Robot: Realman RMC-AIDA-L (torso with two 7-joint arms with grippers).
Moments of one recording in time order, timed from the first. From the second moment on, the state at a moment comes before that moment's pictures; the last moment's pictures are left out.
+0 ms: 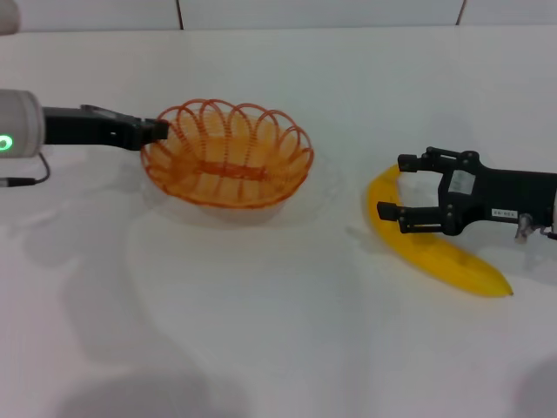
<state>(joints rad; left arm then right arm) -0.75 -2.04 0.76 0.66 2.25 1.19 -1.89 0.48 1.99 -0.69 -0.46 -1.96 -1.43 1.09</state>
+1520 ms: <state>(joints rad) -0.91 -2.04 0.85 0.42 2.26 0.95 -1.99 0.51 2.01 -0.69 -0.46 -1.92 -1.41 1.09</state>
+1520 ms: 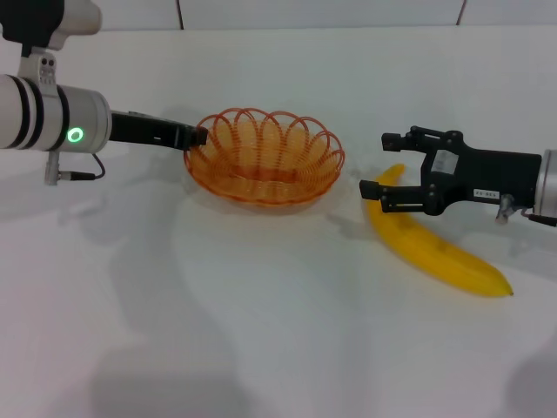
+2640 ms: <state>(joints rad) -0.66 -2.05 0.94 0.81 2.10 1.19 -1.84 0.46 2.00 -0.61 -0.46 -1.91 -1.43 1.09</state>
